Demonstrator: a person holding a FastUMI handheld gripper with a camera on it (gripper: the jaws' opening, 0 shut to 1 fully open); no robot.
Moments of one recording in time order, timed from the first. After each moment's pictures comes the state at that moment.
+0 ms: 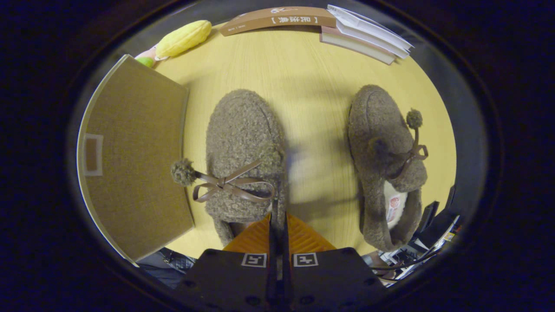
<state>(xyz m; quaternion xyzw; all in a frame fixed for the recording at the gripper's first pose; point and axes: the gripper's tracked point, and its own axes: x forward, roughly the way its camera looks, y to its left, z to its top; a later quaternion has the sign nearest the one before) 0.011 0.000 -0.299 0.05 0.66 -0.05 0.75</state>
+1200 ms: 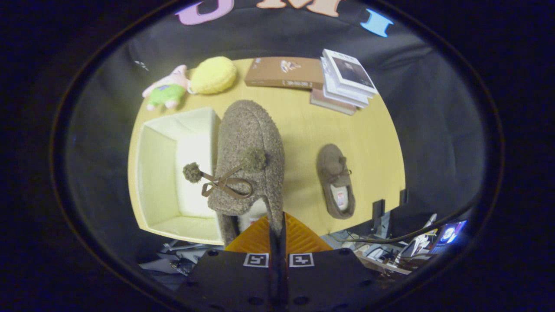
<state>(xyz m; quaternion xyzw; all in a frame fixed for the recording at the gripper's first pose) 0.032 0.069 -0.072 0.01 0.59 -0.08 0.80</state>
